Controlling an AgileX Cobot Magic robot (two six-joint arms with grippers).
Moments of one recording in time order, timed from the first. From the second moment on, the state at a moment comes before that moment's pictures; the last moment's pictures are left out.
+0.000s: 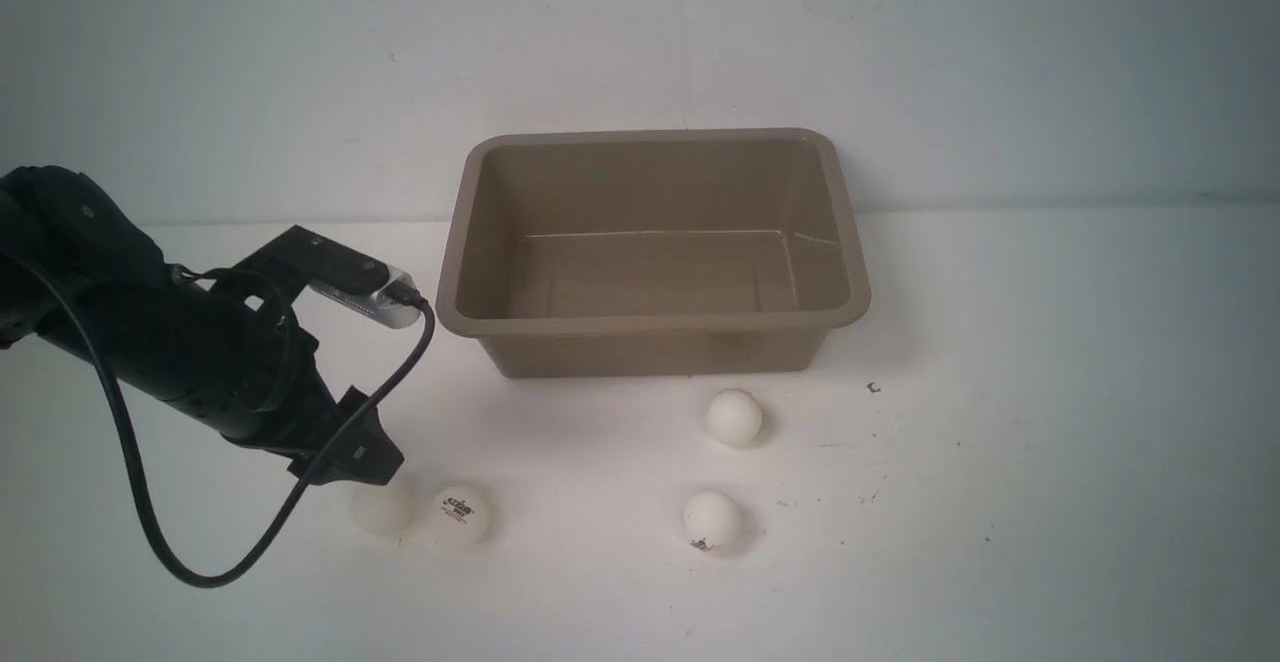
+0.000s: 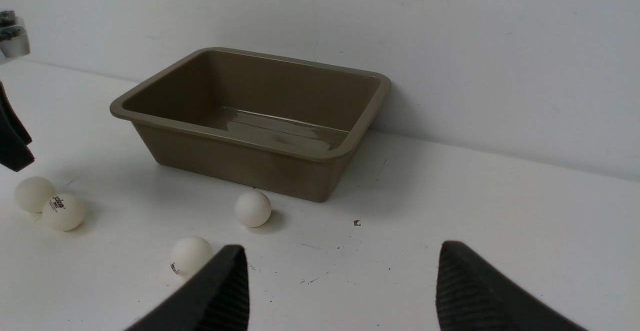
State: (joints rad) right arm -0.04 0.06 -0.41 0.58 0.82 -0.56; left arm 0.01 1.73 -1.03 -0.57 0.77 0.95
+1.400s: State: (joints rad) right arm -0.04 0.06 -0.41 0.58 0.82 -0.57; left arm 0.01 1.88 -1.03 -0.57 0.72 0.92
